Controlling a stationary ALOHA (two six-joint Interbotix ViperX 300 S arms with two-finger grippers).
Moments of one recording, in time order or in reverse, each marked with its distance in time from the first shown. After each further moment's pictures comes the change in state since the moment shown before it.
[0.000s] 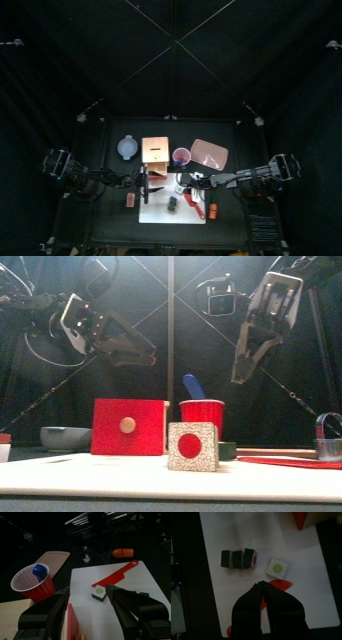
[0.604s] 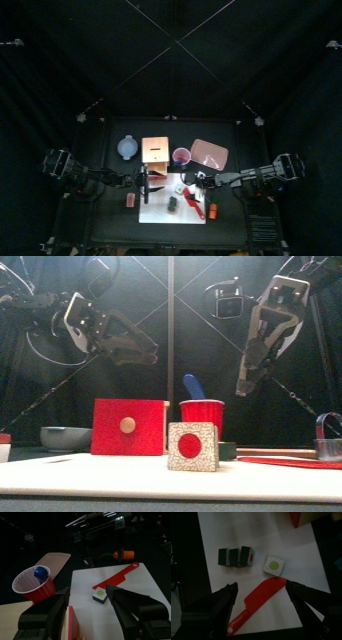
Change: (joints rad) left arm 0.000 0.000 -0.009 0.000 0.002 0.000; right arm -0.020 0.031 -0.002 -0.035 -0.006 -0.002
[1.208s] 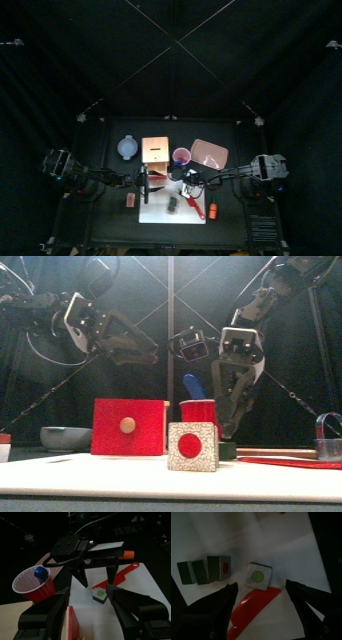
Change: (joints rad) left arm 0.000 -0.012 0.006 0.000 0.000 0.000; right arm -0.075 0.278 -0.206 -0.017 0.167 0.121
